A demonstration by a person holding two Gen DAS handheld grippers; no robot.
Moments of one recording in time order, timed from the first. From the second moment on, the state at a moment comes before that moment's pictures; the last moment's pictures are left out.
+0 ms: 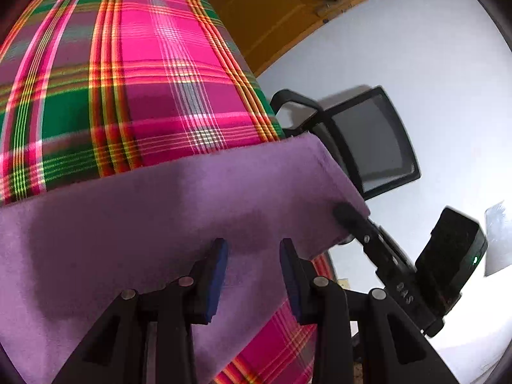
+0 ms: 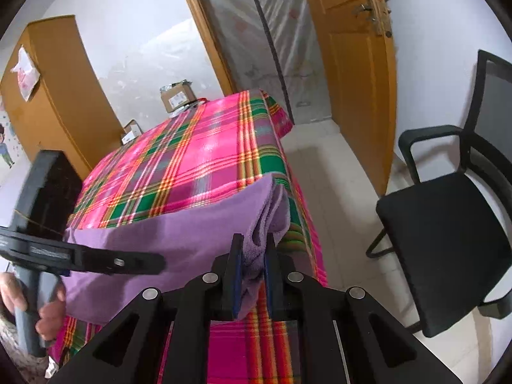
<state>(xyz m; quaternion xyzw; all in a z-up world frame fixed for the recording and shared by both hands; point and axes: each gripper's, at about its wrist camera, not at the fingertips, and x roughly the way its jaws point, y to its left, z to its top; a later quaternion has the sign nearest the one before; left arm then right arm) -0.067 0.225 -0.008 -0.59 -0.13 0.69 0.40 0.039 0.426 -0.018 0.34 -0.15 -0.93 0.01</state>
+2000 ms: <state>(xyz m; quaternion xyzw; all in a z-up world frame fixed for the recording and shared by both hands) -0.085 0.147 -0.029 -0.55 -0.37 0.62 0.42 0.024 0.294 -0.025 0.35 0.00 -0.92 0.16</state>
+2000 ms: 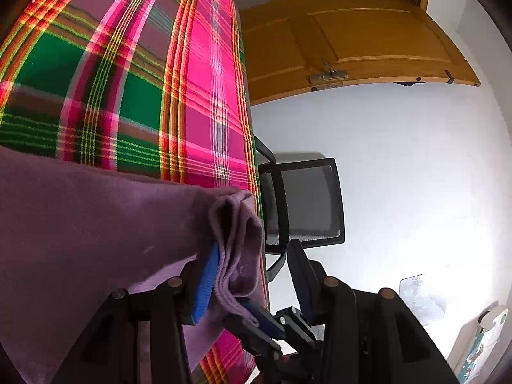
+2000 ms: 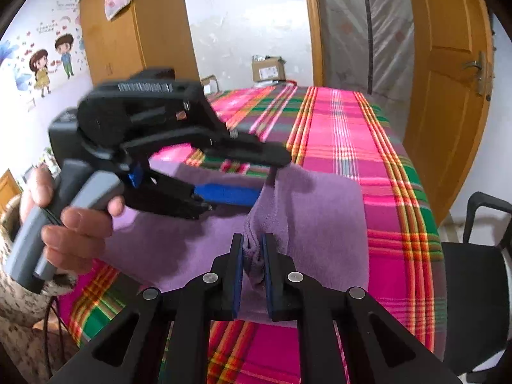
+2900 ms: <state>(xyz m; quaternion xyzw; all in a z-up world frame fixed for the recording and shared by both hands) -0.085 0.145 -0.032 -0.55 -0.34 0.64 0.42 0.063 0.286 -0.023 0.30 0.05 -0.94 0.14</state>
